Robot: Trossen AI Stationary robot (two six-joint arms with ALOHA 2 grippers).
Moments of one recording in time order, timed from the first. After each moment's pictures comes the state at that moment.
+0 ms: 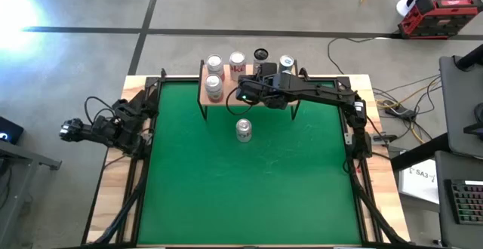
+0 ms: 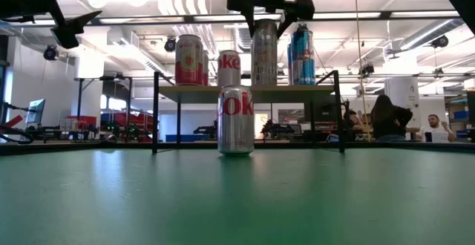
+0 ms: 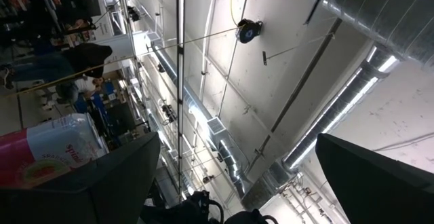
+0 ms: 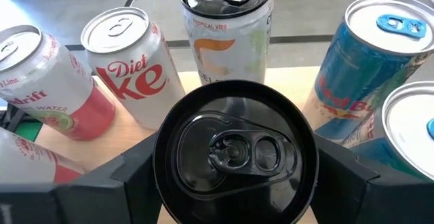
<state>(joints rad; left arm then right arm) -0.21 0.08 0.03 1.02 -0.86 -0.53 -0.16 2.00 2.16 -1.32 0.86 1.26</state>
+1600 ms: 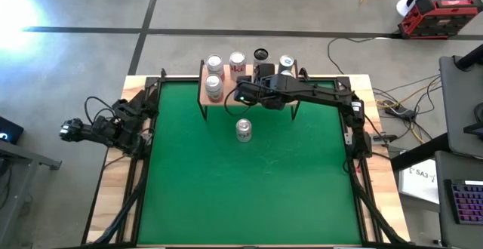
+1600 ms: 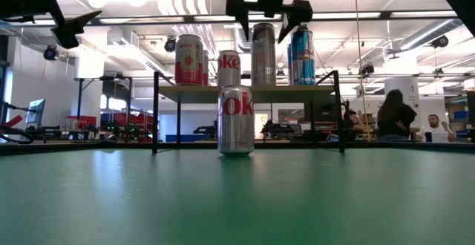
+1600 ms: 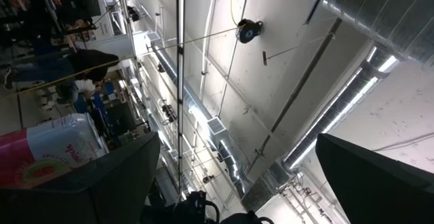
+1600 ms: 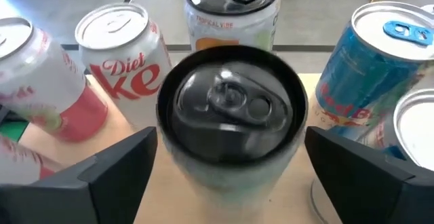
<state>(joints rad) -0.21 0.08 0.03 1.02 -0.86 -0.53 -0.16 2.02 2.15 -1.31 0.88 1.23</state>
